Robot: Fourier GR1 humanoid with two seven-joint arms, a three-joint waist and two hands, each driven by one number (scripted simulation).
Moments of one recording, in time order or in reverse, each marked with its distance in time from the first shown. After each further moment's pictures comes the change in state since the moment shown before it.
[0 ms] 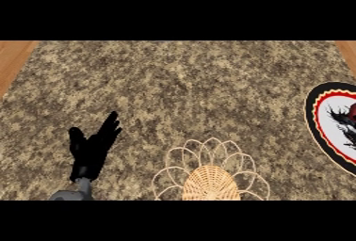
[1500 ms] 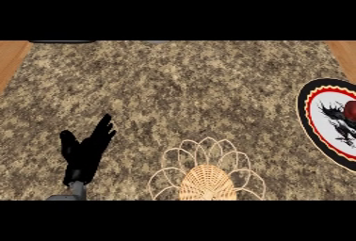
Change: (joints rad) left arm 0.030 0.005 0.038 -0.011 0.006 -0.012 -0.002; right arm 0.096 -0.163 -0.278 0.375 -0.303 0.749 -0.558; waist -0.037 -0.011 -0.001
